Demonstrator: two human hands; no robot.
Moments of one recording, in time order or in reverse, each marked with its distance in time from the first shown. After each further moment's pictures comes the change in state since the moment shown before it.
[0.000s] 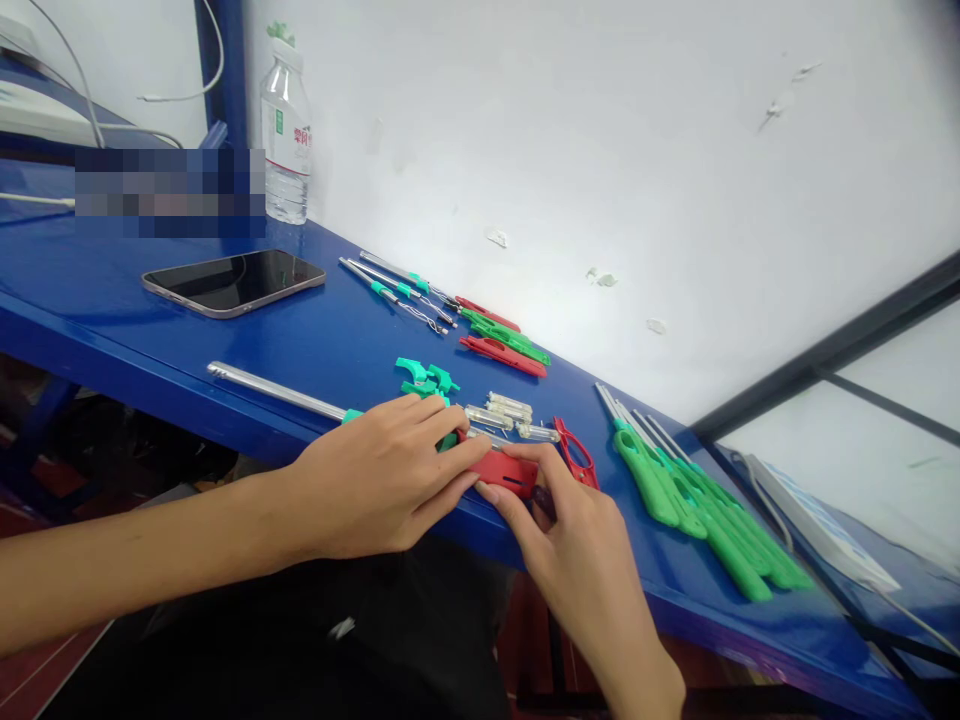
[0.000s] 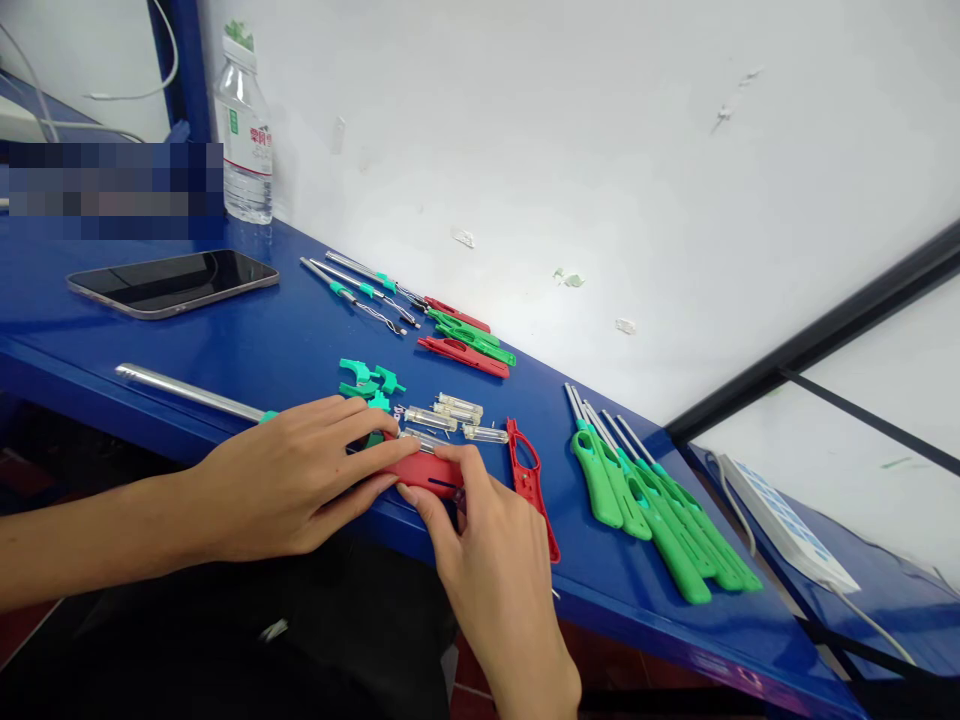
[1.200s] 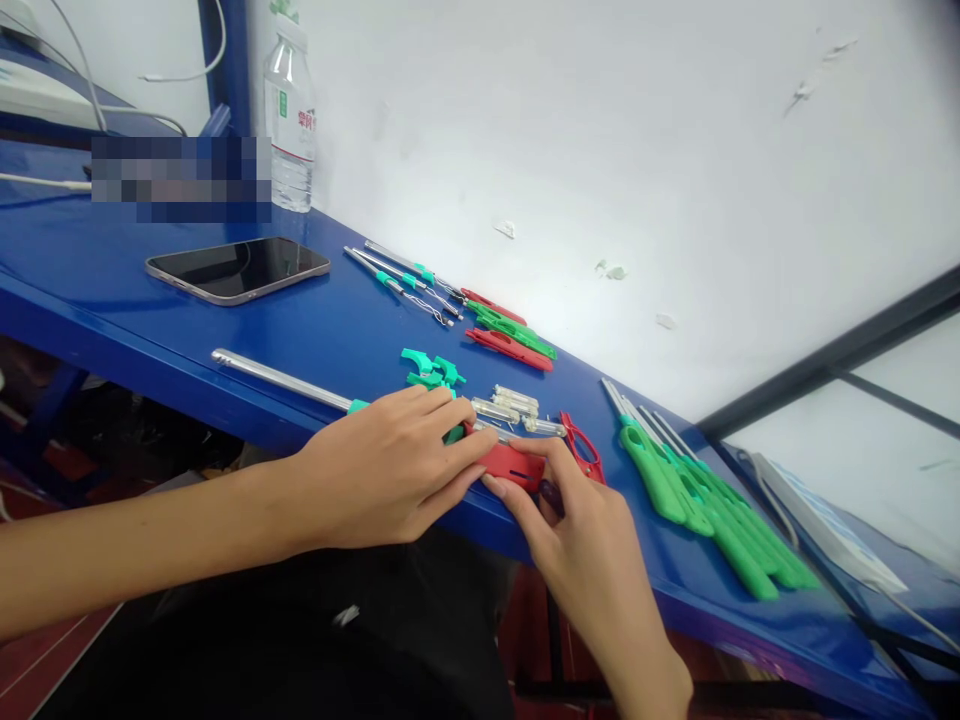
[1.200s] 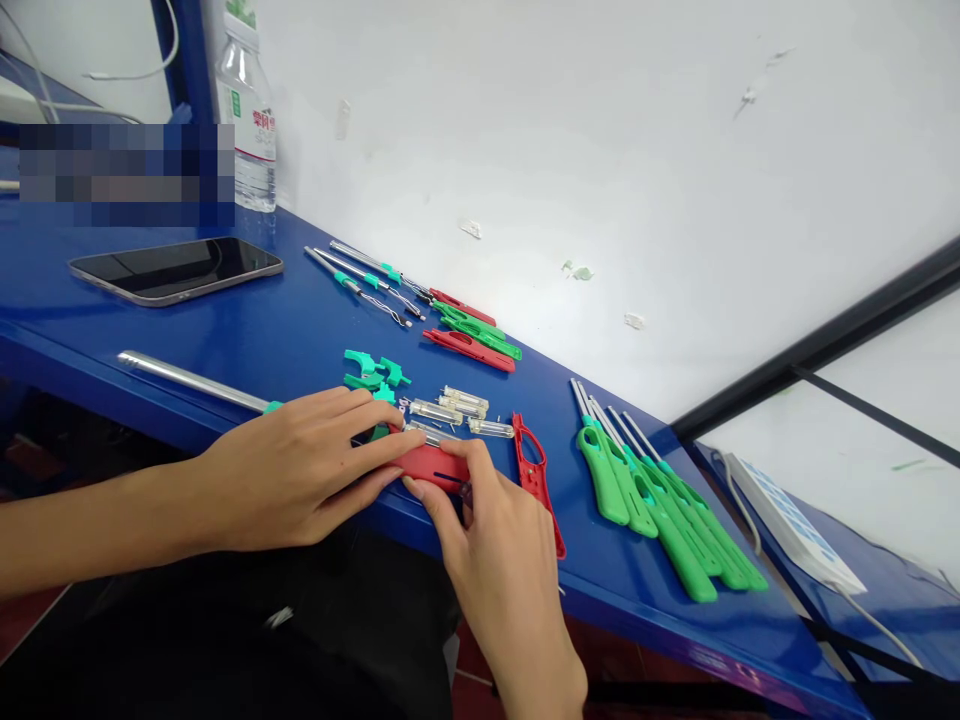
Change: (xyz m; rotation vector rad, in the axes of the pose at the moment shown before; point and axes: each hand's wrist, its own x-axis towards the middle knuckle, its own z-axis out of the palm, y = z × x) left_hand -0.001 0.000 0.000 0.004 0.007 0.007; right_hand -0.002 0.003 0.002 -0.019 0.007 -0.020
